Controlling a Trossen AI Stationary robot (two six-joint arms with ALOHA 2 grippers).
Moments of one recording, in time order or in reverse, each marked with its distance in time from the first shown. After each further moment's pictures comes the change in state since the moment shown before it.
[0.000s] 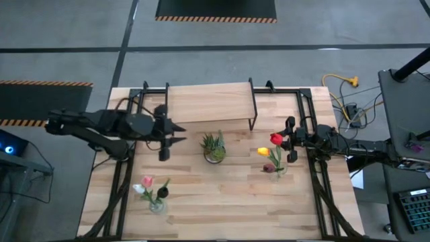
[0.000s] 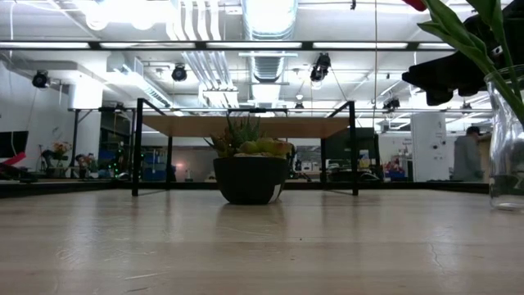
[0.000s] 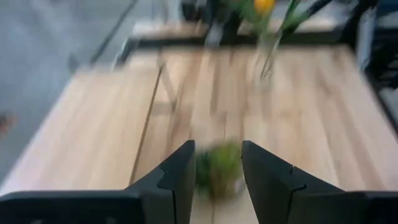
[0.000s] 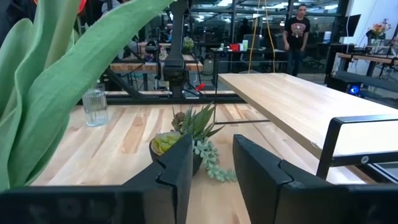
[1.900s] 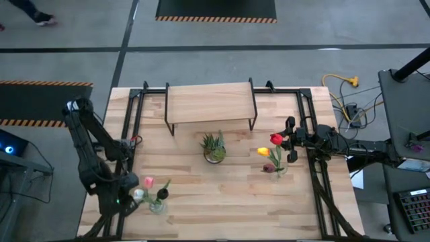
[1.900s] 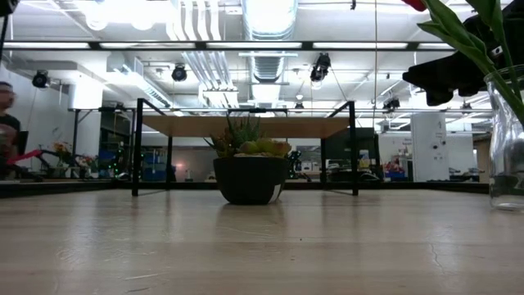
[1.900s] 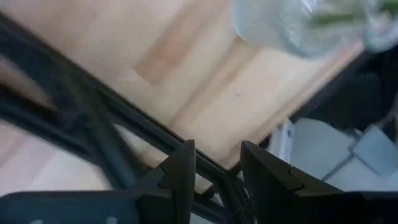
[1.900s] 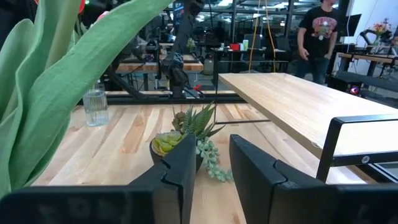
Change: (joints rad) left arm -0.929 0.101 -0.273 -0.354 0.378 -1.849; right arm 0.000 0.000 0.000 0.000 -0.002 0.000
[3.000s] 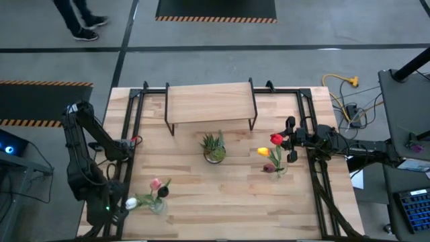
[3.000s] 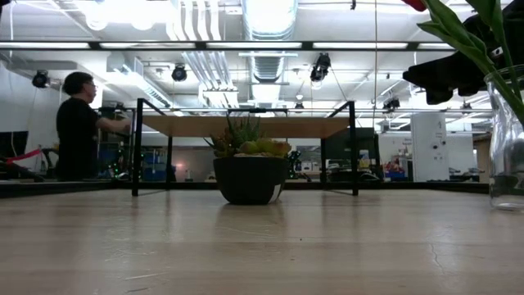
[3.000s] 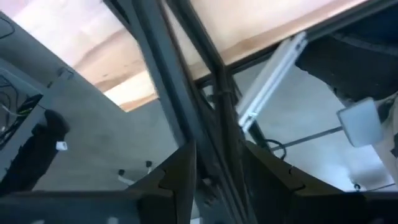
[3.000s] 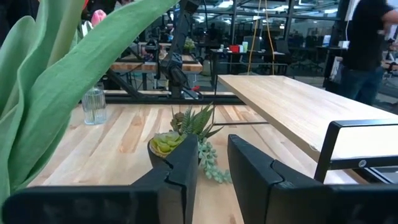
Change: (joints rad) left arm -0.034 0.083 0.252 -0.088 0.323 -0.362; right arm 0.000 -0.001 0.000 0.002 0.000 -0.024
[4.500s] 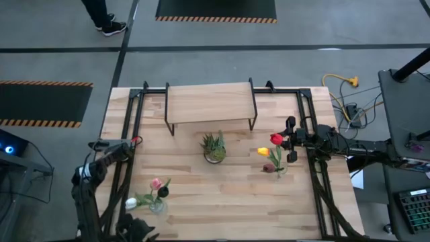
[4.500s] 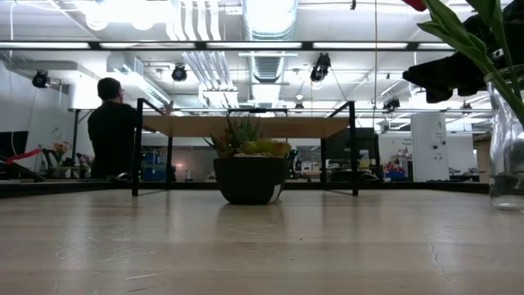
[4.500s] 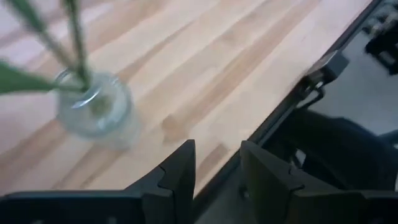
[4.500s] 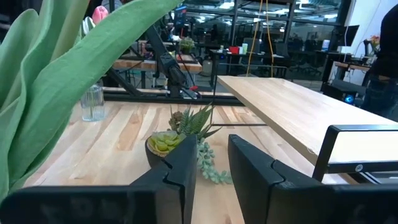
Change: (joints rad) left arm -0.066 0.836 0.779 -0.413 -0.998 0.163; right arm 0.000 0.000 0.000 0.000 0.000 -0.035
